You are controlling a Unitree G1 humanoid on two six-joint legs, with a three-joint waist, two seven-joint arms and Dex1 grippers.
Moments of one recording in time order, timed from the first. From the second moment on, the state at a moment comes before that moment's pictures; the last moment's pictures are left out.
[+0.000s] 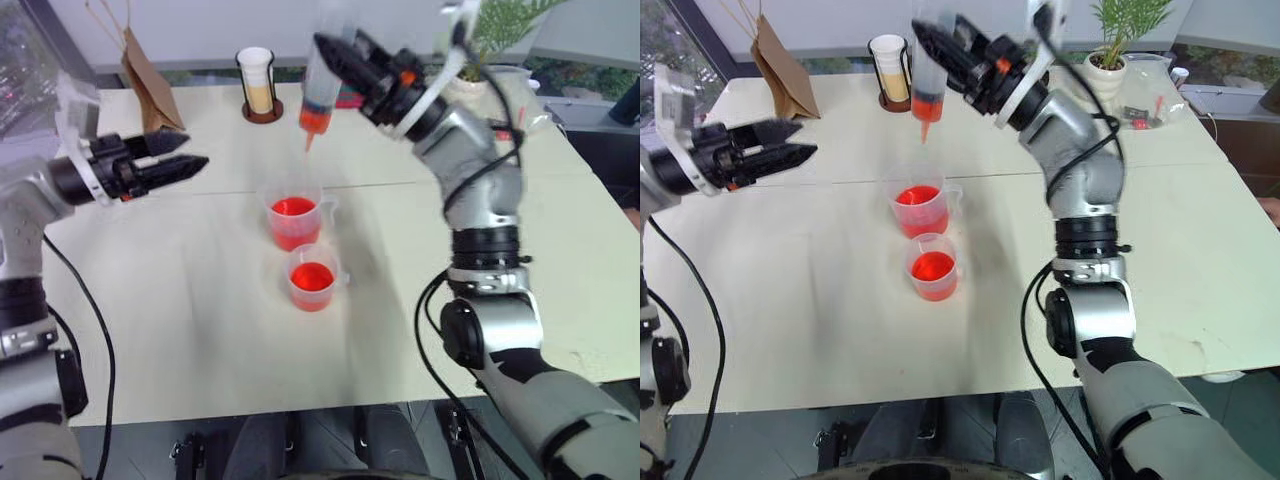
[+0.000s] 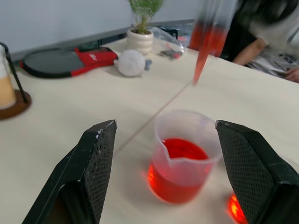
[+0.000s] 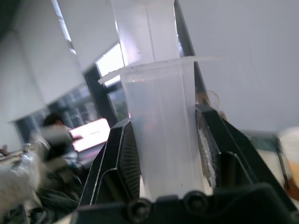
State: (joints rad) left arm -0.66 0.81 0.32 0.09 -0.58 0.76 -1.12; right arm -1.03 -0.23 -0.20 0.02 0.67 0.59 0.67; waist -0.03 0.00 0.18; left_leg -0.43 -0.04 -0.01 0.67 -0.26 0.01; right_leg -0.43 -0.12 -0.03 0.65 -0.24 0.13
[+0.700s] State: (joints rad) left arm -1.01 0.76 0.13 0.15 -0.65 0.78 -1.22; right arm -0.49 -0.31 -0.06 -0.51 0.93 0.86 0.44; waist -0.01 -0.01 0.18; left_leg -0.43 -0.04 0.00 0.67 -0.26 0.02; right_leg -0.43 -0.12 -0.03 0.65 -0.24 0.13
